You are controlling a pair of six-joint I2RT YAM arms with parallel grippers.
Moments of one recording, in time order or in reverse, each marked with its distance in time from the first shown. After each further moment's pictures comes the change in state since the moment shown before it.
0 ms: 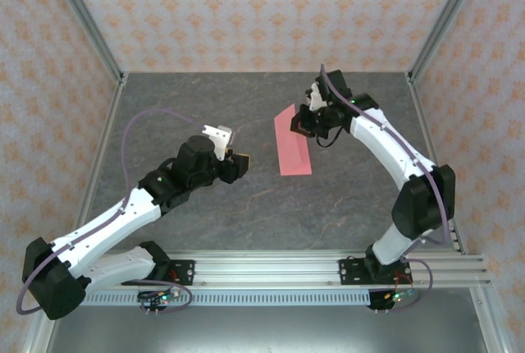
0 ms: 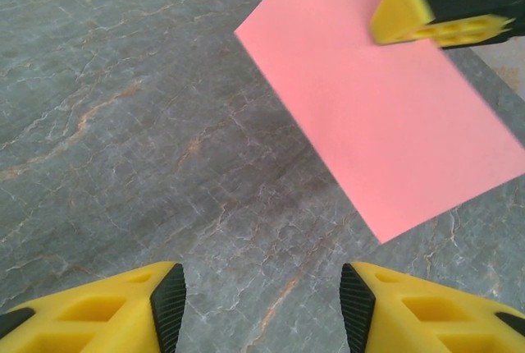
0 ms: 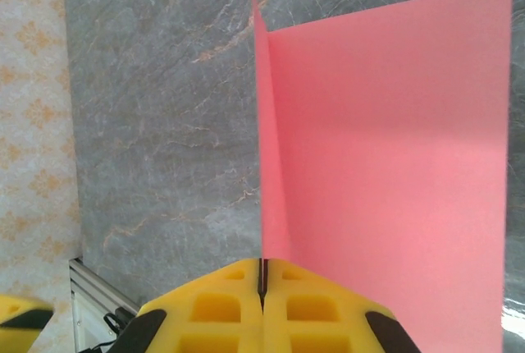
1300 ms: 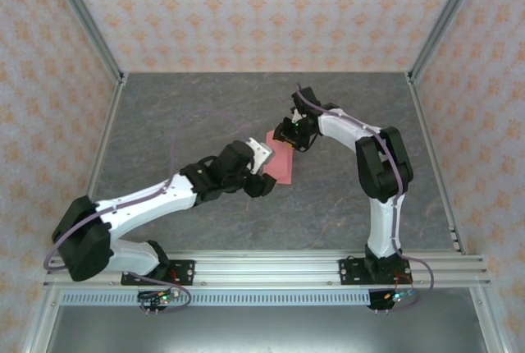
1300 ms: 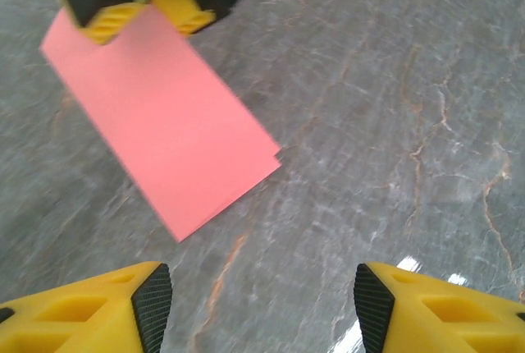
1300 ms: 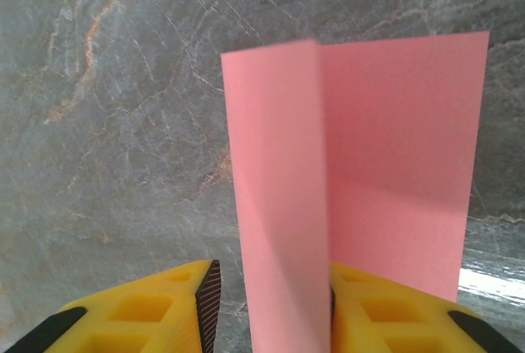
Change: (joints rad) left arm -0.169 0.335 0.105 0.008 0.048 0.152; right arm 0.012 0.369 0.012 0.235 0.037 0.110
